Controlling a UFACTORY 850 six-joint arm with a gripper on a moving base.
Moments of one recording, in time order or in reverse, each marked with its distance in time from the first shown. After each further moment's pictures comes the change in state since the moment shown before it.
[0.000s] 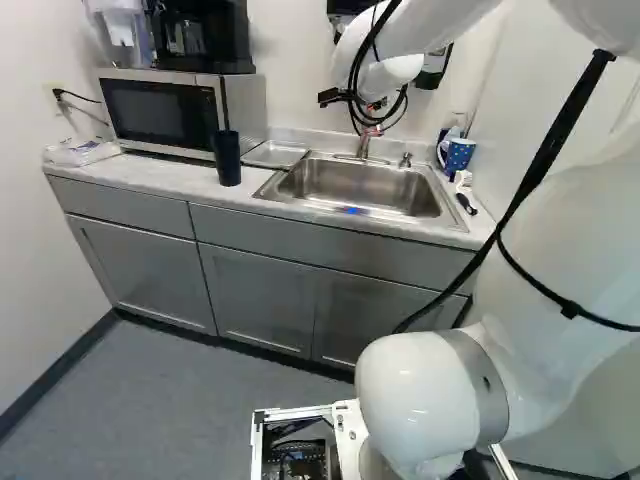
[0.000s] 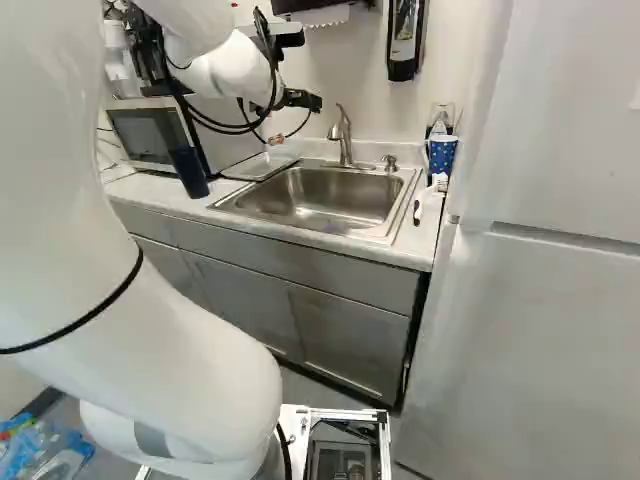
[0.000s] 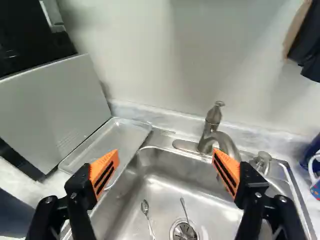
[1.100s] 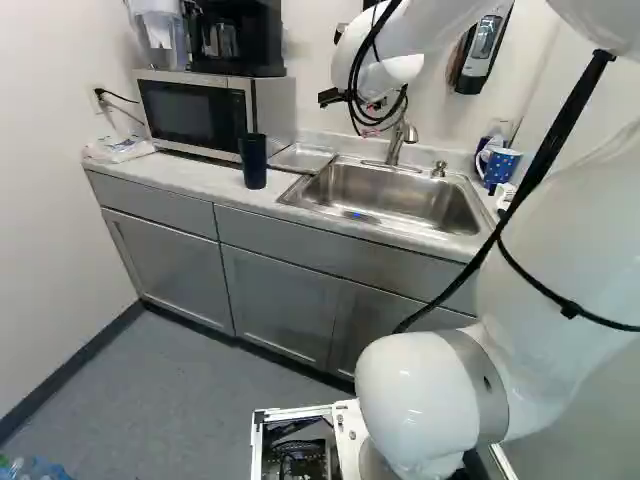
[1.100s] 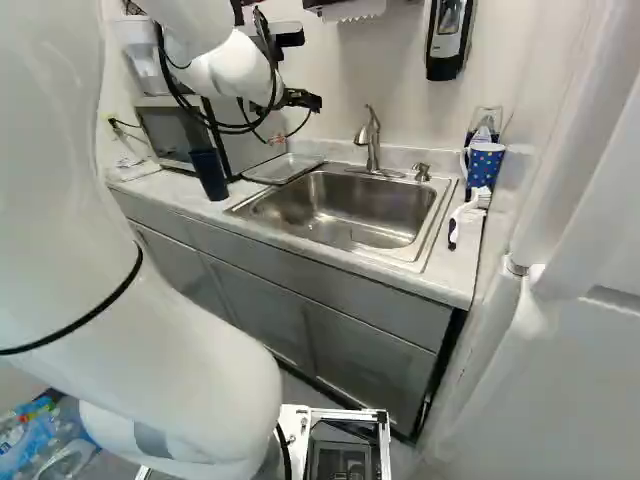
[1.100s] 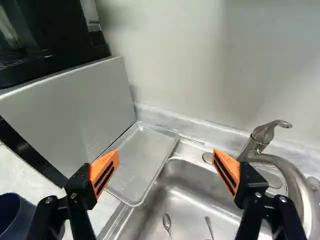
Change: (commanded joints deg) arm 0.0 -0.5 -0.4 0.0 0.0 0.0
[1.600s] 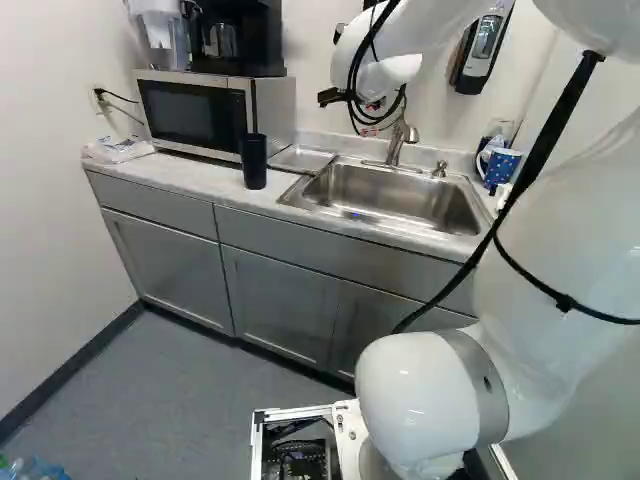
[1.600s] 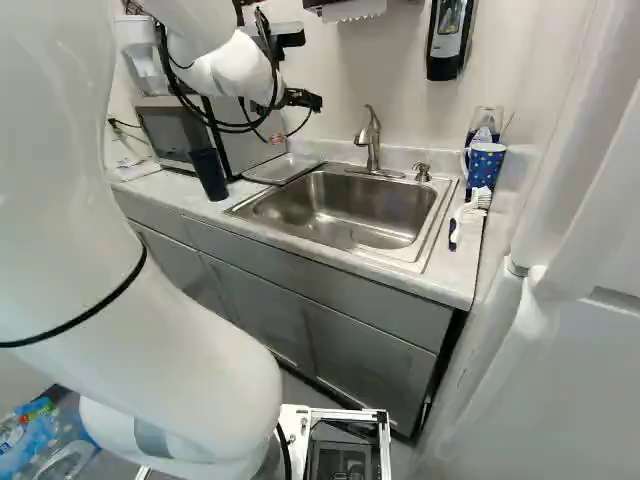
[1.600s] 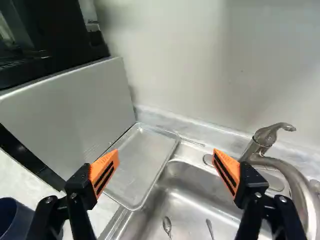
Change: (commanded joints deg) arm -0.1 -0.7 -0.7 0.0 0.0 0.0
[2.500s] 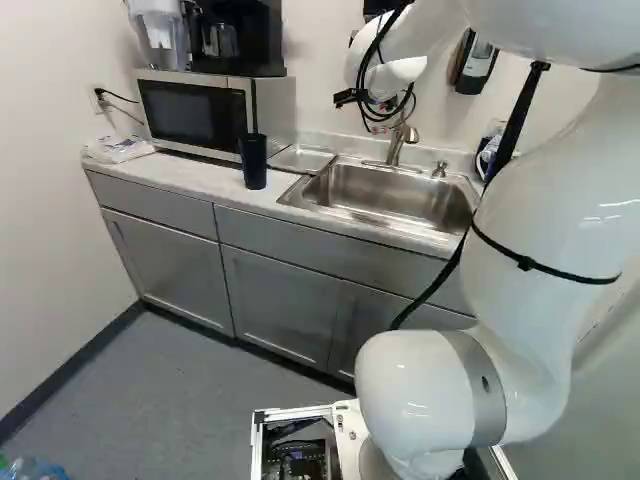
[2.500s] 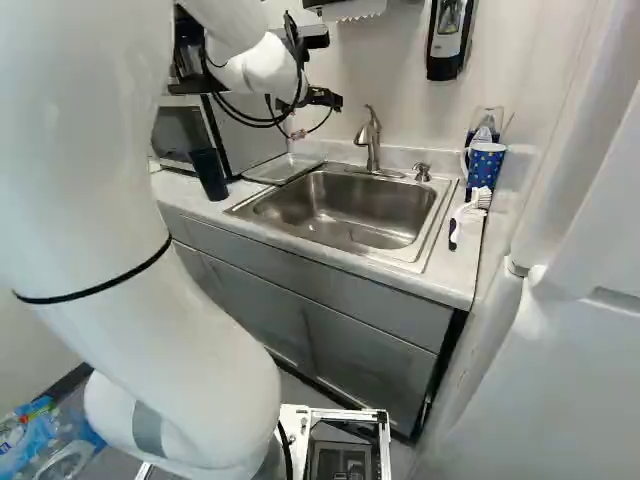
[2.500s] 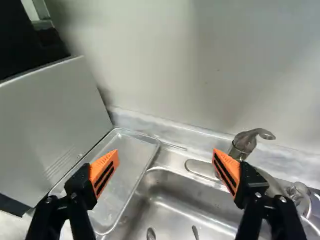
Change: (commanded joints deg) arm -5.4 -8.2 -8.2 0.0 -1.7 0.0
